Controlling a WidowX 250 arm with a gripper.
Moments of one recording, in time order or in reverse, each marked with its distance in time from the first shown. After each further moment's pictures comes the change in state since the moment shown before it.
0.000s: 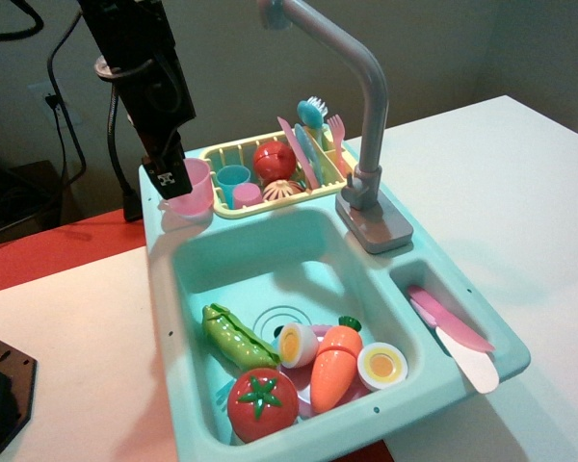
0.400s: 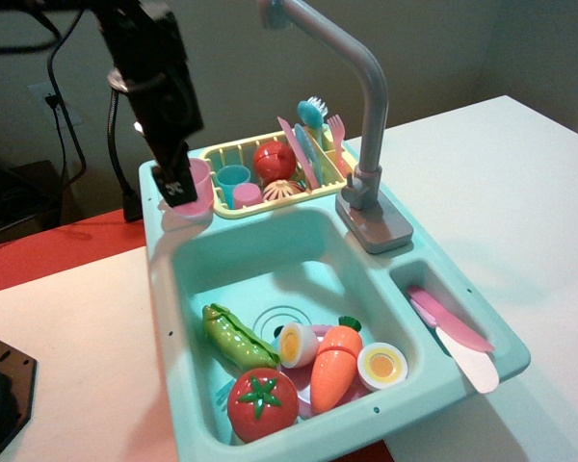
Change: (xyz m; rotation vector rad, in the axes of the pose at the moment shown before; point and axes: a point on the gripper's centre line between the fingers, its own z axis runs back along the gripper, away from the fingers) arm 0.005 -0.003 -0.018 -0.005 0.045 -0.005
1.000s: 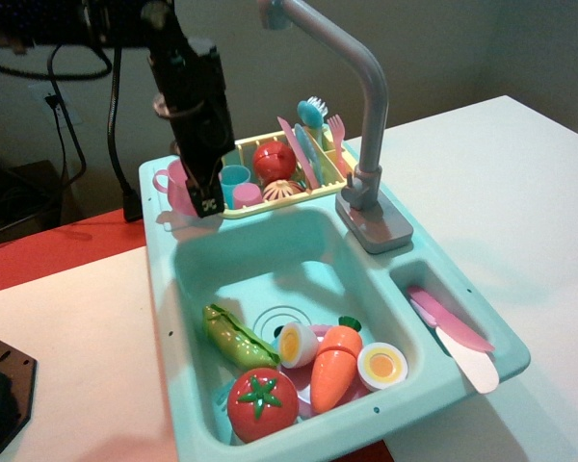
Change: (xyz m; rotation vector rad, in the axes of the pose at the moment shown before) arm 0.013 0.002 -0.024 0.005 0.016 0.021
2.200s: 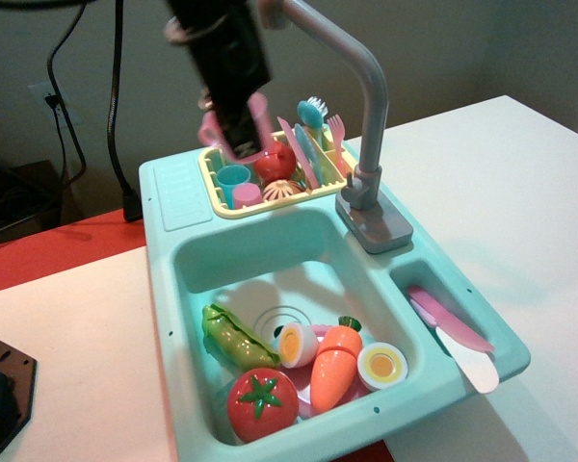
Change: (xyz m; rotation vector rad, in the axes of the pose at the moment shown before) arm 0.056 -0.029 0.075 -0.016 -0.227 -0.075
